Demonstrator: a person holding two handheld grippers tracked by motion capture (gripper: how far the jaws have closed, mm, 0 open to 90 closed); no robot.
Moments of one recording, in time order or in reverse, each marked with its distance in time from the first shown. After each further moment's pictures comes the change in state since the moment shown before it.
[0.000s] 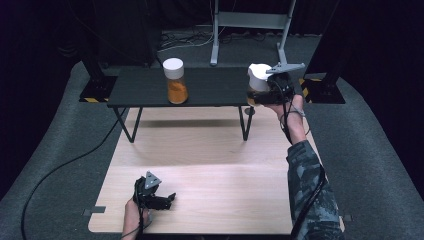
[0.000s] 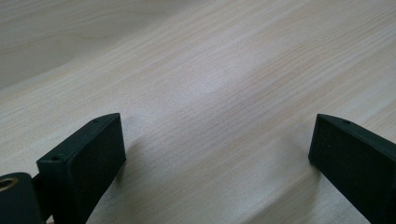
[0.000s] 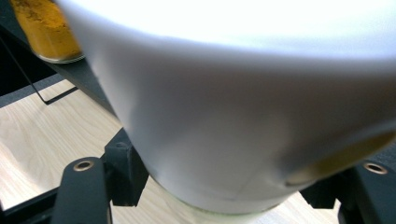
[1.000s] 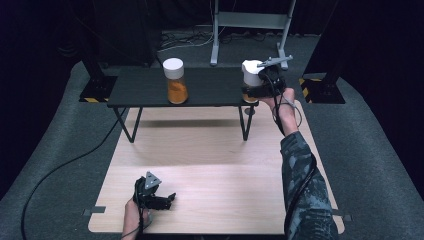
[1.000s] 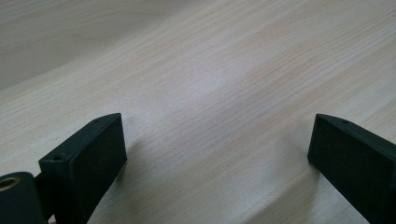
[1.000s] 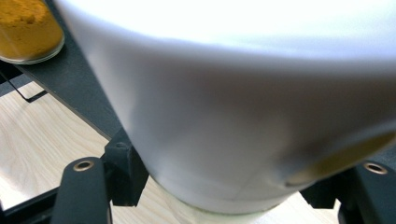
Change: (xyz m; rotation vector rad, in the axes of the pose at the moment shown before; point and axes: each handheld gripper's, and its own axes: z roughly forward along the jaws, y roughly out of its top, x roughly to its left) left arm -0.001 -0.001 0.000 -0.008 -0.001 -0.005; right arm -0.005 0.023 0.032 0.075 -0.017 0.021
